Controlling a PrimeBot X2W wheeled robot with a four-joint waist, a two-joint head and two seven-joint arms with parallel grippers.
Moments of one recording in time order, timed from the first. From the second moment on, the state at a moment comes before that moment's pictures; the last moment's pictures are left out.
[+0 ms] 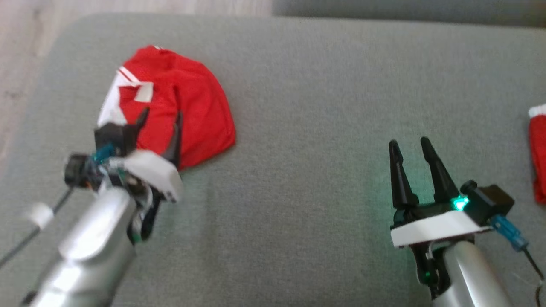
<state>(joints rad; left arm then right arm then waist) -0.54 0.35 -0.64 0.44 -0.65 0.14 -0.02 -0.12 -0.05 0.16 0.23 0.30 0.13 -0.25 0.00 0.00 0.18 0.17</state>
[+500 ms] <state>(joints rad) -0.81 0.33 -0.64 0.85 -0.63 0.06 0.05 -0.20 -0.05 0.15 0.23 0.29 0.13 -0.25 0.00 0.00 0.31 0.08</state>
